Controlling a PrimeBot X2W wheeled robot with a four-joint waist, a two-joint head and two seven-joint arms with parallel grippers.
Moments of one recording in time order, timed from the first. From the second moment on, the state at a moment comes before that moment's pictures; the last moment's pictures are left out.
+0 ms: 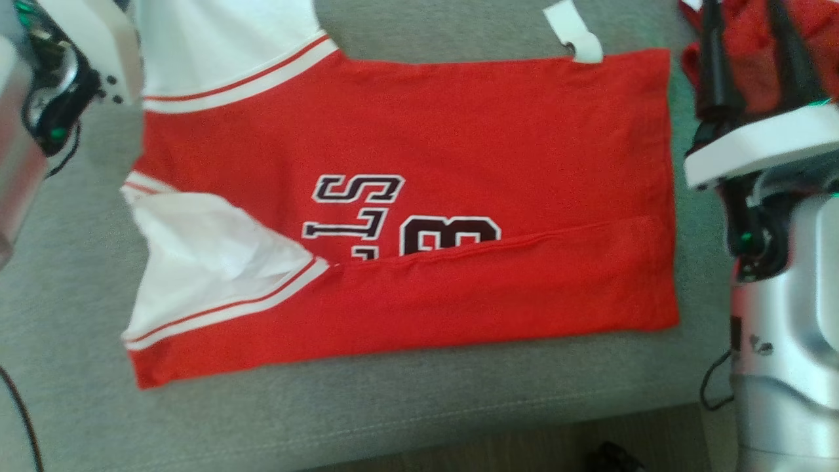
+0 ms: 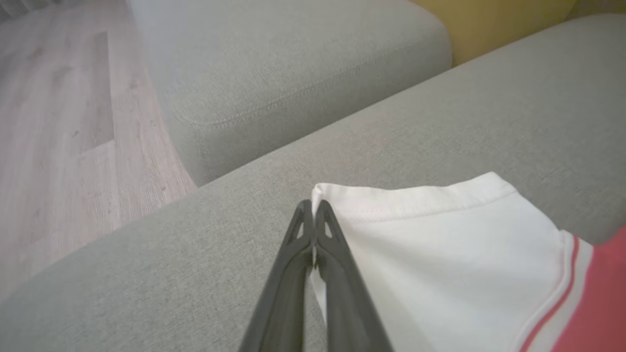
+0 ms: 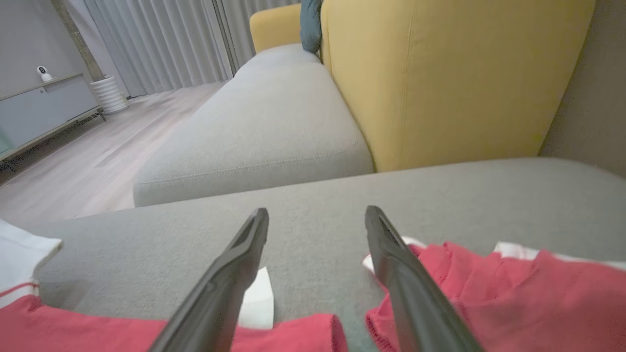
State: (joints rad) left arm -1.25 0.52 -1.09 0.84 -0.85 -0.13 -0.07; right arm -0.54 -0.05 -0.06 0.12 0.22 0.13 0.14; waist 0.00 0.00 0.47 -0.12
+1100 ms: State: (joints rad) left arm -1.17 0.54 -1.12 0.64 -0.86 -0.11 -0.12; right arm -0.72 -0.07 -0.15 0.58 0.02 0.13 0.31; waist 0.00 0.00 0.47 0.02
